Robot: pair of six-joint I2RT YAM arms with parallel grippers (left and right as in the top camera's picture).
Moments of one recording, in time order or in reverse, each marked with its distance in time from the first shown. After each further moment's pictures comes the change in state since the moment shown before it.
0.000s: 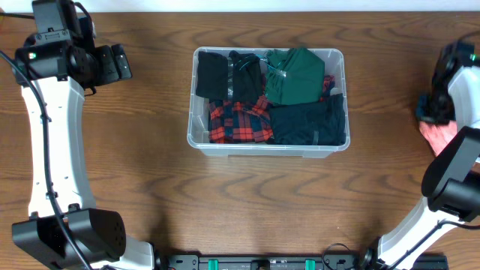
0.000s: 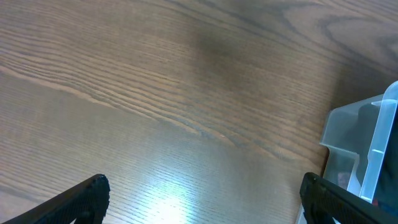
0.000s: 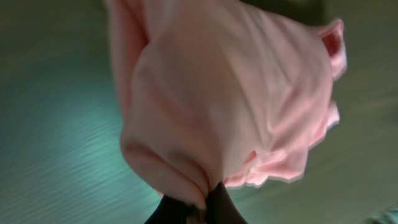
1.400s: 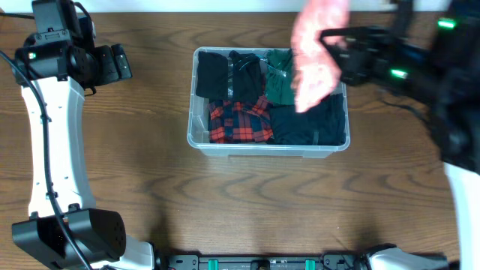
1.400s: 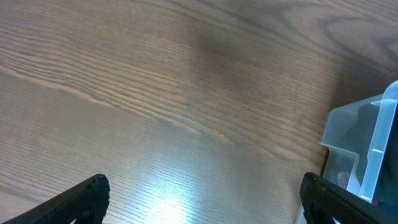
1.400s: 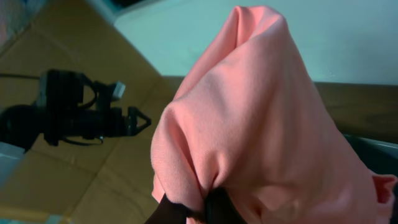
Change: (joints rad) left arm 0.000 0.000 0.000 0.000 0.000 0.000; right arm 0.642 -0.598 0.260 0.246 -0.734 0.420
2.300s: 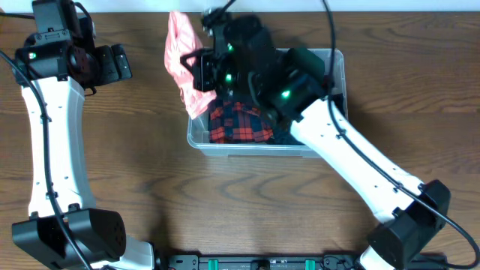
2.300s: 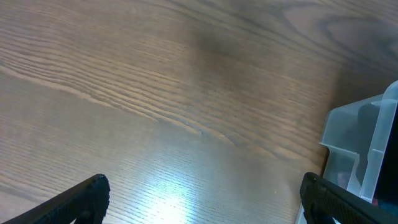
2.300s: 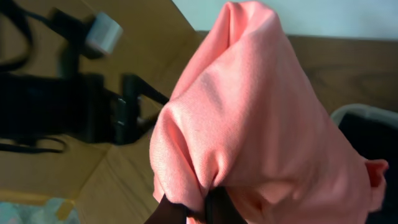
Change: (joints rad) left arm 0.000 0.000 0.000 0.000 0.000 0.000; right arm 0.428 0.380 -0.238 0.607 0.197 0.147
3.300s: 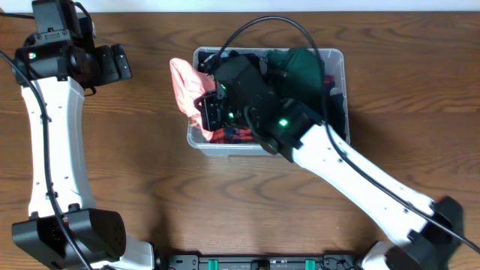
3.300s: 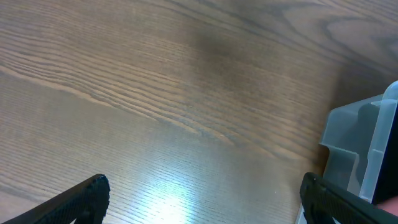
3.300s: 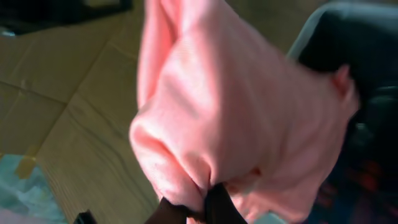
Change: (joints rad) left arm 0.000 0.000 0.000 0.000 0.000 0.000; right arm 0.082 -0.151 -0.182 -0.173 0.123 -0.048
